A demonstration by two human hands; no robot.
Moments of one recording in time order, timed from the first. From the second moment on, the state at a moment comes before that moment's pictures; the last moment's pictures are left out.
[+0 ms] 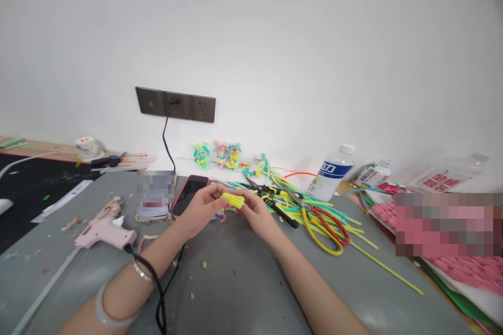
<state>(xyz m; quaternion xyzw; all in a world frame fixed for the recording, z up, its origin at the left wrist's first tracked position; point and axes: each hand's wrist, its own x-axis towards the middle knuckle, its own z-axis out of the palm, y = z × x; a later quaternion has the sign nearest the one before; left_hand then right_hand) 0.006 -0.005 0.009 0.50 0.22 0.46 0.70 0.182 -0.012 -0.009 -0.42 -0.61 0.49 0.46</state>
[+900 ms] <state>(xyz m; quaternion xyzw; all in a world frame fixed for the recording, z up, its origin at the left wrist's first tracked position) 0.008 -0.005 0.013 0.58 0.27 0.42 0.65 0.201 -0.012 0.011 -0.41 -0.43 0.60 0.53</state>
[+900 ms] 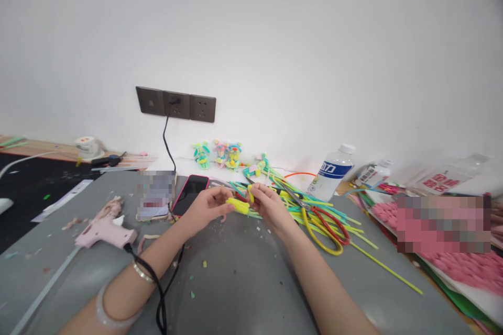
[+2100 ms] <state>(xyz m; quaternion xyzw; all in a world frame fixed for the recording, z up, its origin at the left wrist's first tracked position) 0.005 0.000 0.008 0.44 0.30 0.42 0.73 0.216 -0.018 0.023 -0.38 -0.46 0.66 0.46</state>
